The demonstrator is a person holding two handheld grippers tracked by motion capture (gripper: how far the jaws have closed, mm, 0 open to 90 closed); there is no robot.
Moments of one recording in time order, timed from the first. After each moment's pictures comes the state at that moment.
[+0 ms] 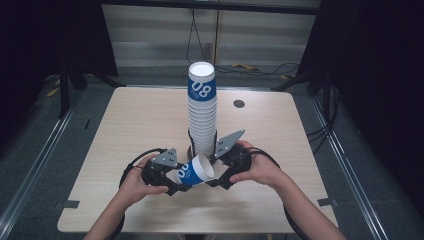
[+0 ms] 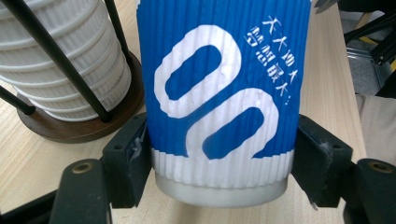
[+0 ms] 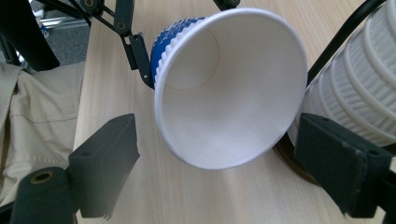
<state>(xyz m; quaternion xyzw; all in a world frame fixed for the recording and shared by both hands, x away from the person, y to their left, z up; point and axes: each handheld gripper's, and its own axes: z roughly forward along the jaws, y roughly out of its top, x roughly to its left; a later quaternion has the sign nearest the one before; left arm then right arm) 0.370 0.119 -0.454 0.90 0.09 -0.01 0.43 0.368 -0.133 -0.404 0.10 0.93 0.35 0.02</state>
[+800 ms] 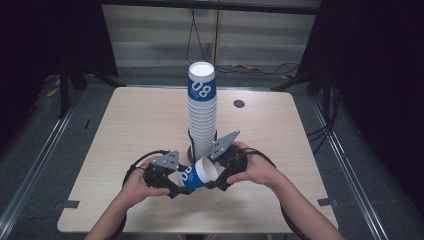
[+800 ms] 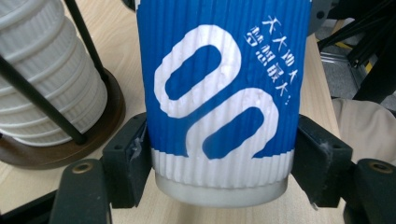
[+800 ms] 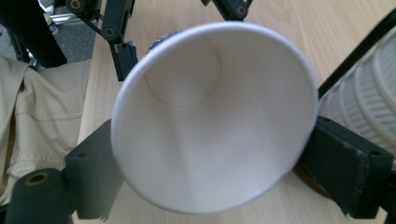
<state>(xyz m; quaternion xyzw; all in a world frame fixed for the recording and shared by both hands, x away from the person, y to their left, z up) 0.367 0.113 -0.455 0.89 0.05 -0.03 0.45 0.370 -0.123 -0.410 0.09 0.93 0.35 0.01</state>
